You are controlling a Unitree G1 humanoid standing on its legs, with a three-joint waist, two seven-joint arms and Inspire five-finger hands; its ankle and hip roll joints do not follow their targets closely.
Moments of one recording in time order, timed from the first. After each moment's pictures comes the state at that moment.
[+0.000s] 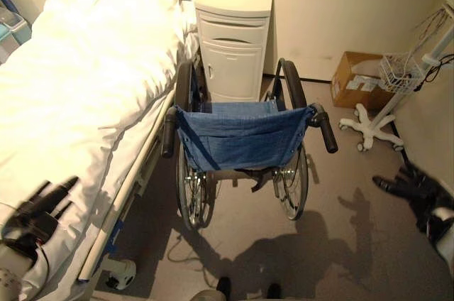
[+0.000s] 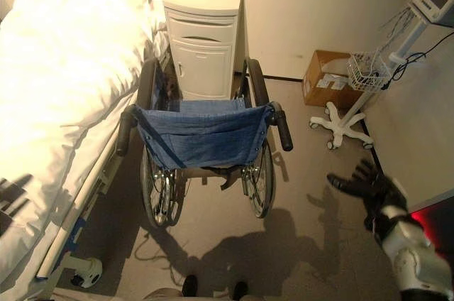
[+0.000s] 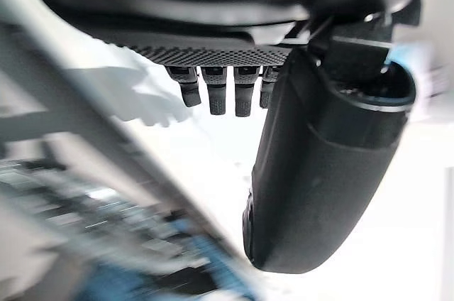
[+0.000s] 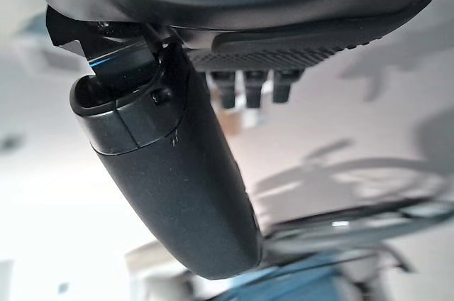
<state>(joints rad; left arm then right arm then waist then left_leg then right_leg) 0.23 0.74 0.46 0.37 -0.97 0.49 -0.05 0.17 -0.57 -0.33 0.32 0.72 0.35 -0.03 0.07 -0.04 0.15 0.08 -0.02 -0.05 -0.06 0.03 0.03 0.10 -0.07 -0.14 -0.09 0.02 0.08</state>
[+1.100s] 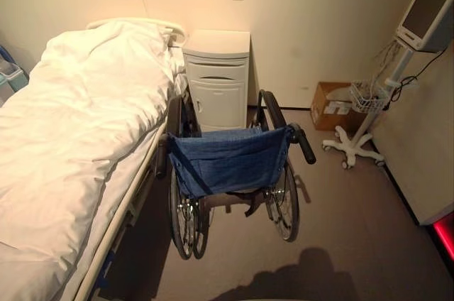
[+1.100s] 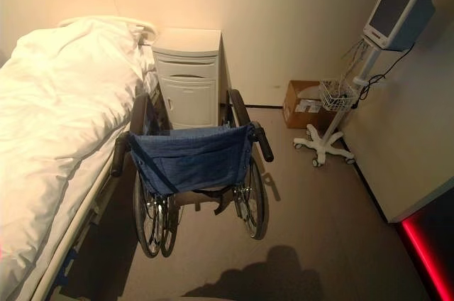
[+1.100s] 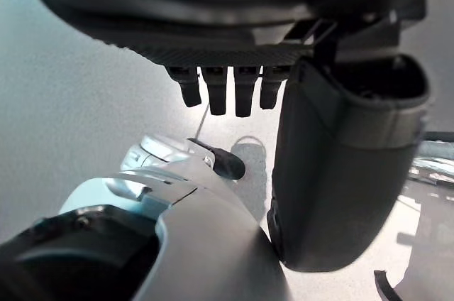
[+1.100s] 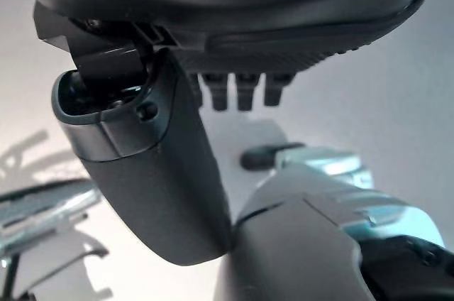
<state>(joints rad) 0.06 0.23 -0.08 1.30 -0.51 0.23 0.05 0.05 -0.24 0.06 1.28 0.36 0.16 0.05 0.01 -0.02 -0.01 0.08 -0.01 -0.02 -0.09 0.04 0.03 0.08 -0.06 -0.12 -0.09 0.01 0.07</state>
